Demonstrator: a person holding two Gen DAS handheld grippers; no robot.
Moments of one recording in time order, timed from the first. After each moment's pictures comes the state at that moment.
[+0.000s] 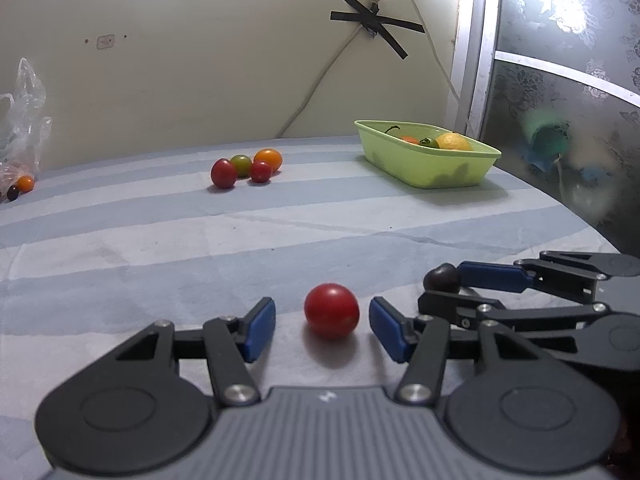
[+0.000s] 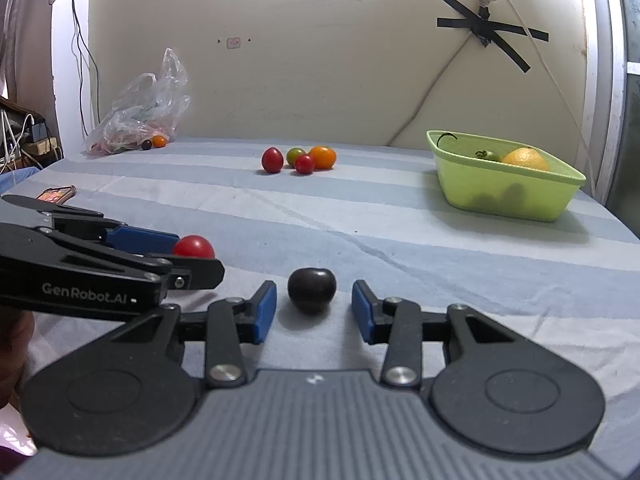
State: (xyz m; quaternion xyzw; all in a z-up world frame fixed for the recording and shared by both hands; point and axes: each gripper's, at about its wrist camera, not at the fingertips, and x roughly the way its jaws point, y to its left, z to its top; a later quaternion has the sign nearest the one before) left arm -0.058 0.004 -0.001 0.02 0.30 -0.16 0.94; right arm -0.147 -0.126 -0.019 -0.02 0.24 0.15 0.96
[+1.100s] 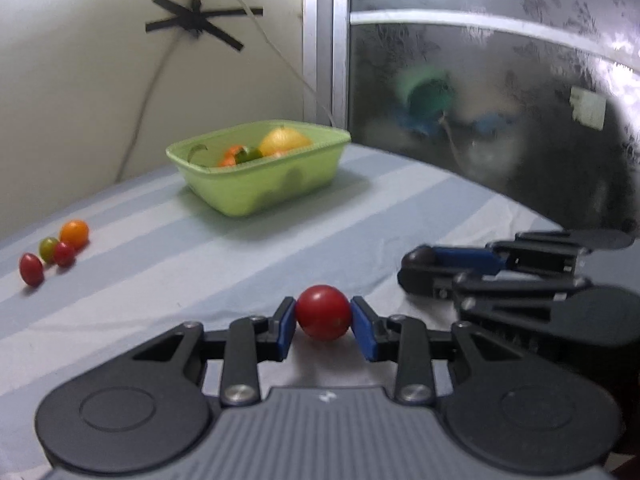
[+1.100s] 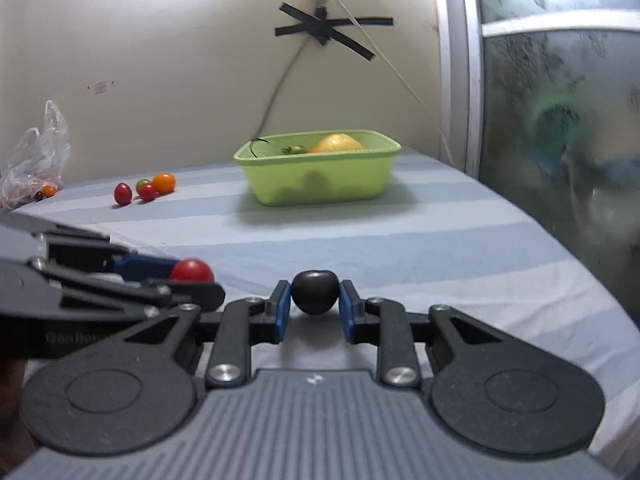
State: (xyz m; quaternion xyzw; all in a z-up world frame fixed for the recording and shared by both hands) left arm -0.025 -0.126 -0.008 0.11 0.29 -0.31 0.90; right arm -0.166 -0.233 -0.017 0.04 0.23 0.00 0.97
